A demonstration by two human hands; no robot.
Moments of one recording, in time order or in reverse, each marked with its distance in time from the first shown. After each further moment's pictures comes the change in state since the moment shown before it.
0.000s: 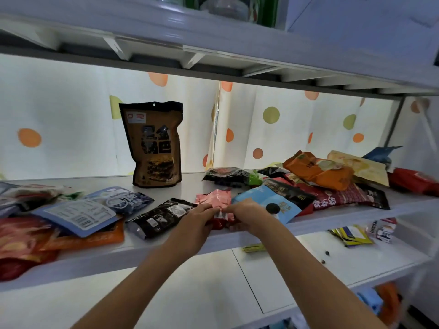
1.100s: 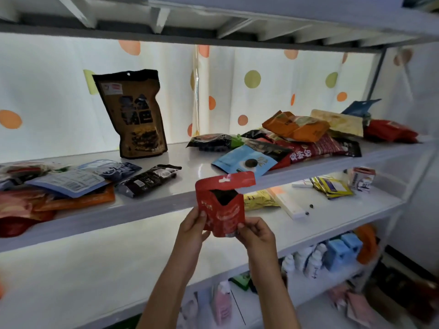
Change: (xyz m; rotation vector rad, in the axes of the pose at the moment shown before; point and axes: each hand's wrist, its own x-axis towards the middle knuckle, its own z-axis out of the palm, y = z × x) left_hand -0.110 0.082 0.051 -1.151 0.194 -0.468; right_hand -0.102 0.187 -0.005 0.597 0.219 -0.405
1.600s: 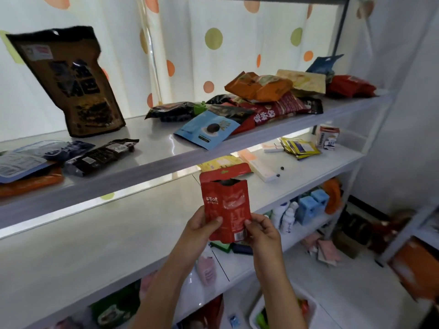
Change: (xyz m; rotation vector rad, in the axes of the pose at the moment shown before) left_hand -0.039 -0.058 0.048 0.113 -0.350 -0.161; right_hand -0.041 0.028 -0.091 0.131 0.221 0.159
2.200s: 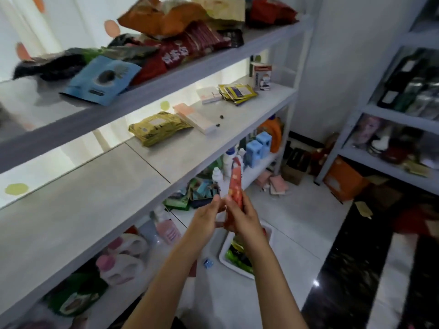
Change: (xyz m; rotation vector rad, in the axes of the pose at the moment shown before) left_hand -0.009 -0.093 0.148 0.051 -0.244 -0.312; right_hand -0.026 0.018 -0.132 -0.157 0.091 0.069
